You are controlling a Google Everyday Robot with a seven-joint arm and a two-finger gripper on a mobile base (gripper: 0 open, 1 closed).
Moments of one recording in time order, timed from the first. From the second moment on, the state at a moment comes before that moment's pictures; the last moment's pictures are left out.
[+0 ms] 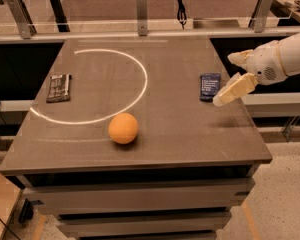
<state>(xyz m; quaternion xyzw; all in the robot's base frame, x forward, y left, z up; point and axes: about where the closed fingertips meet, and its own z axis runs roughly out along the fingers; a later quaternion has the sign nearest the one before) 0.611 -0.202 0.886 -0.50 0.75 0.18 0.39</state>
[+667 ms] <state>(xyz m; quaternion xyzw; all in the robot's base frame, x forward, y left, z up) 0.643 -0.200 0.849 -0.48 0.76 0.20 0.39</state>
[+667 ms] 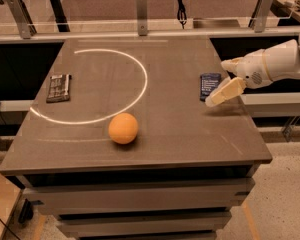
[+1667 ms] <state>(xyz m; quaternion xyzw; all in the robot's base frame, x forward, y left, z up) 0.659 -0.191 0.821 -0.48 0.76 0.21 0.37</state>
